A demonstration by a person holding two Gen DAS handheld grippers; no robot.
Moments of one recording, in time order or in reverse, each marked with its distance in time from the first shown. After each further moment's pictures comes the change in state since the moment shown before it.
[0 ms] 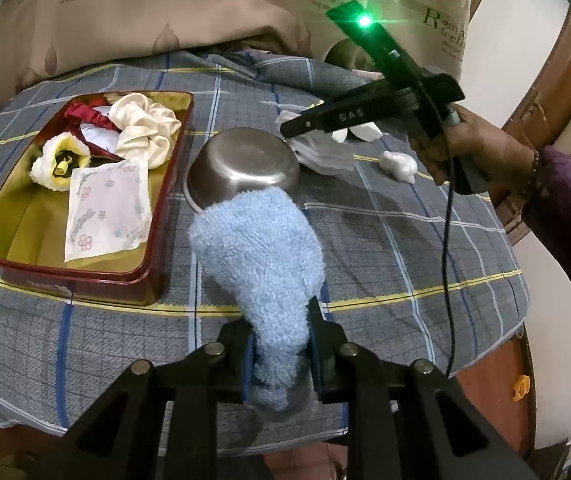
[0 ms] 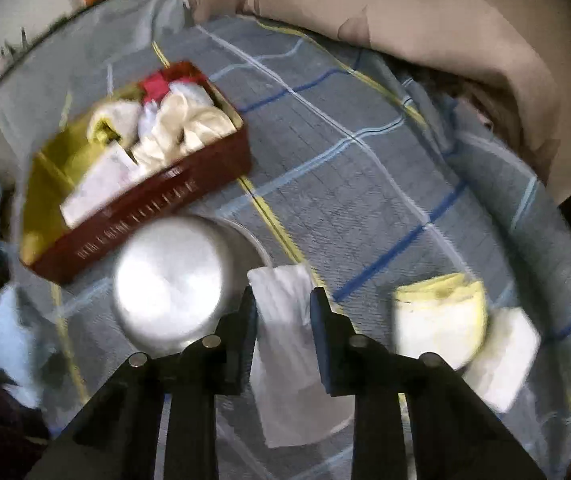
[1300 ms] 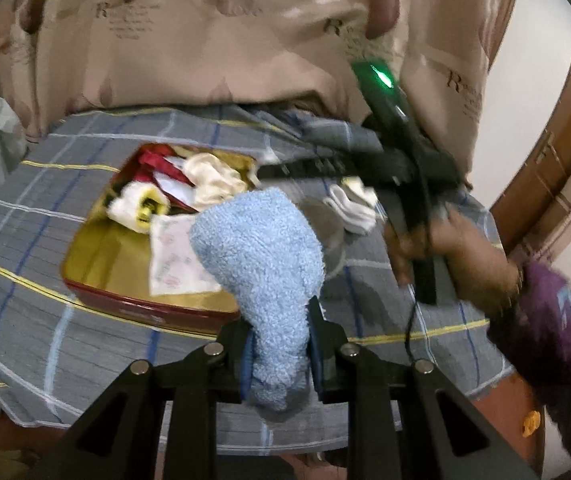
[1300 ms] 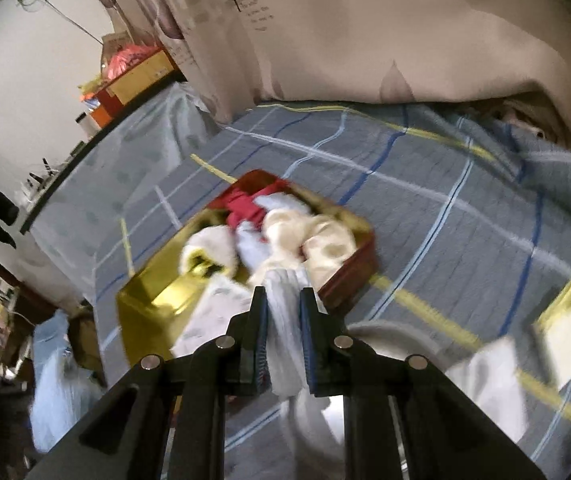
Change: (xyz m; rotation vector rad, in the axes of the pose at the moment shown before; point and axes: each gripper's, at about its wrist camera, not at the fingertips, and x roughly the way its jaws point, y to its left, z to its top) left arm -0.074 0.034 0.011 -0.059 -0.161 0.081; right arm -0.009 0.063 0.035 0.309 -0.310 0.229
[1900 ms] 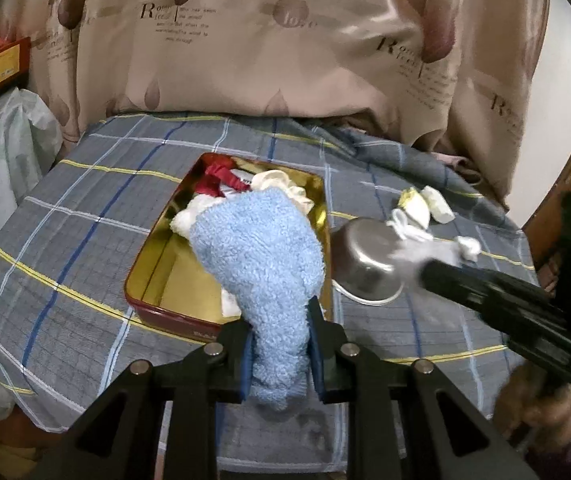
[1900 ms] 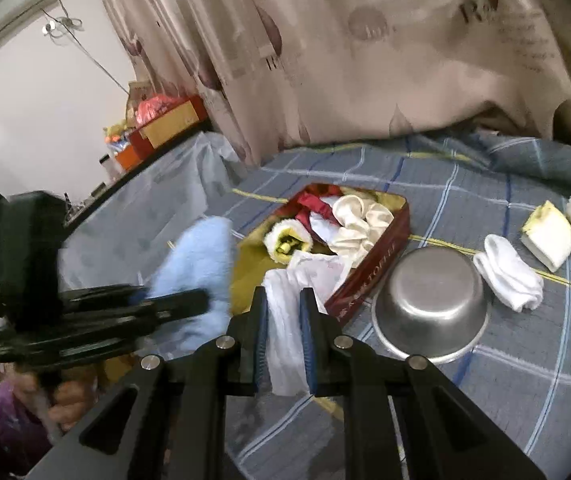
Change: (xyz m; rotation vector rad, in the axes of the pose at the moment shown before) left arm 0.005 0.055 0.013 -0.036 -0.029 0.112; right arm -0.080 0.088 -0.097 0.047 -0.246 -0.011
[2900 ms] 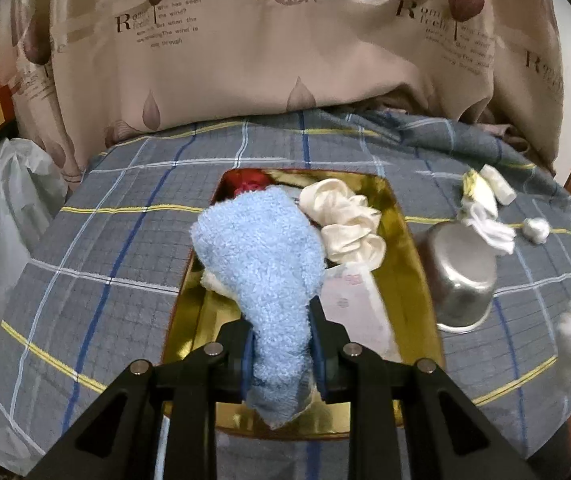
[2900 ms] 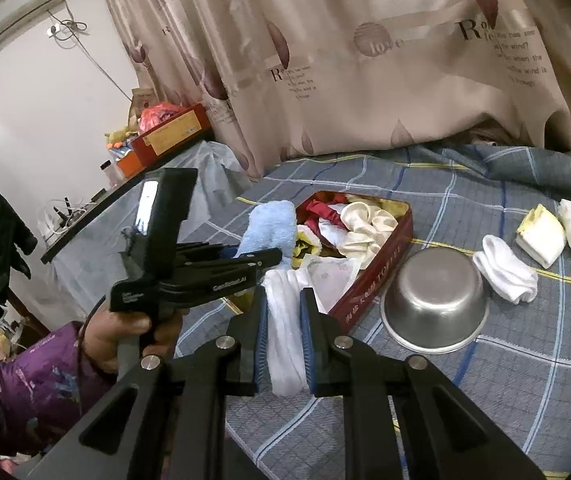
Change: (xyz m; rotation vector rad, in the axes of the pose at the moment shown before) left arm 0.079 0.032 0.040 0.173 0.011 0.140; right arm -0.018 0.022 -0.010 -0.009 -0.045 -0.019
